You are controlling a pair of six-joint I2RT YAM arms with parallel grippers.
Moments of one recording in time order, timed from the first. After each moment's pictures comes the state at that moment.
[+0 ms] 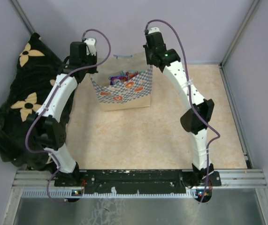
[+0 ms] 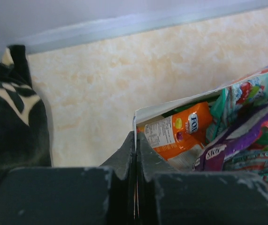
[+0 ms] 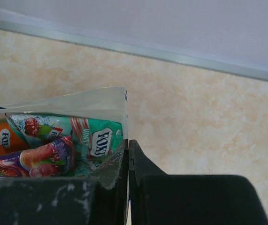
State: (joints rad) left arm -0.23 1.71 1.70 -0.49 -0.04 0.01; right arm 0.49 2.11 2.34 -0.80 0.31 0.10
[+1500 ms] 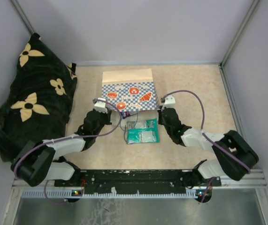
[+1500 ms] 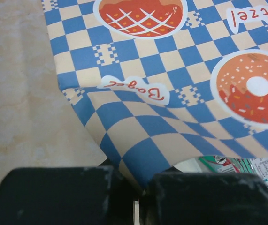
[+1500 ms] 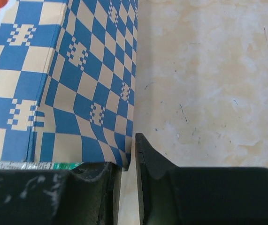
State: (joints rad) left arm -0.57 1.26 0.36 0.67 -0.27 -0.17; right arm 0.66 1.30 0.48 0.41 0.41 0.26
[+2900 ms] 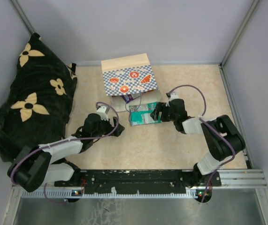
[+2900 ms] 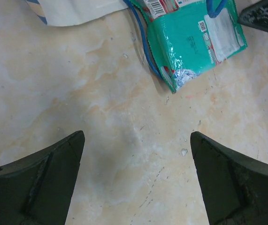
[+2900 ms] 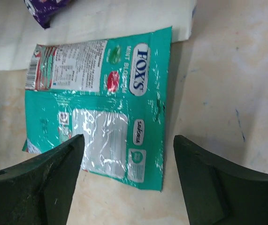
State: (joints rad) left arm -0.56 1.24 0.36 0.39 0.08 -0.41; right arm 0.37 1.57 0.58 0.42 -0.19 0.42
